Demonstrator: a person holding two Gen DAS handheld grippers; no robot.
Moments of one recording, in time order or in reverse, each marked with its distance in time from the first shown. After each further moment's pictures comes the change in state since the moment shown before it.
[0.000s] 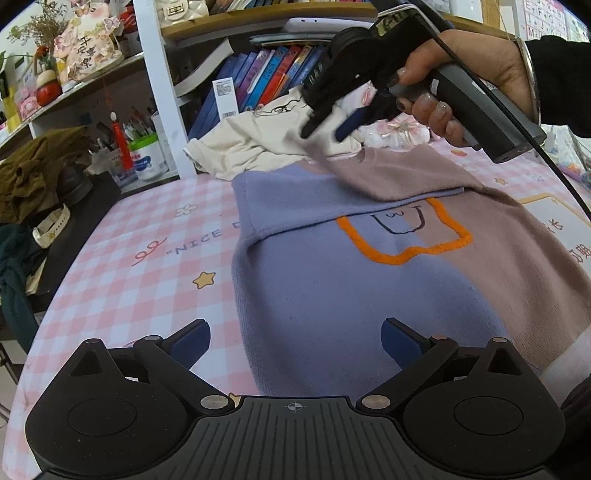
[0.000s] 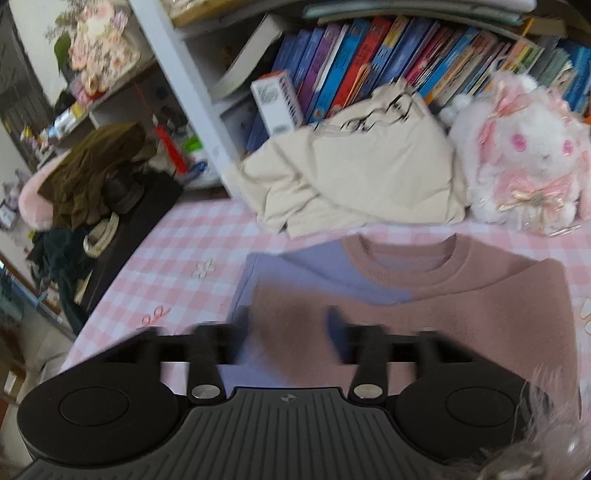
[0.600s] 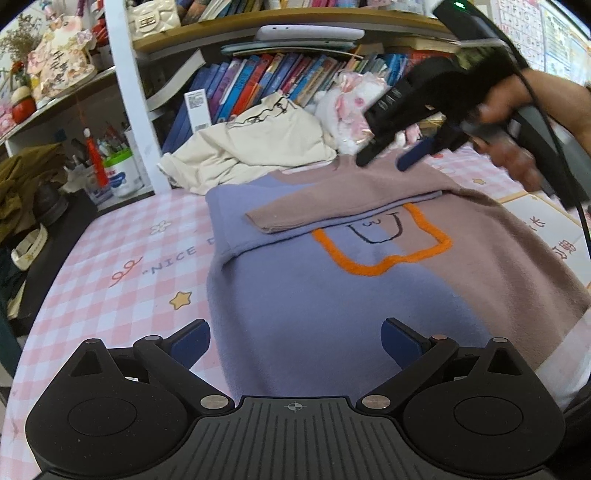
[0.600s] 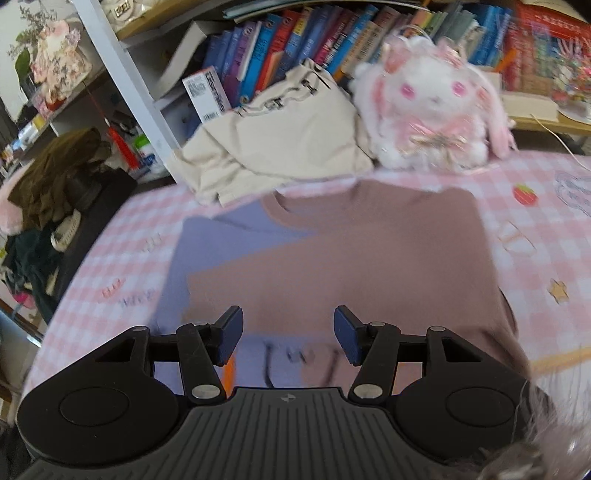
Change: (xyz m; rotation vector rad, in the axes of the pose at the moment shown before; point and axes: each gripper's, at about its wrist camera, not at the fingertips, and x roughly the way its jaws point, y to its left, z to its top) left arm 0.007 -0.008 0.008 0.059 -0.032 -0.071; right arm -0.055 -0.049 -0.061 0.086 0.038 -0.120
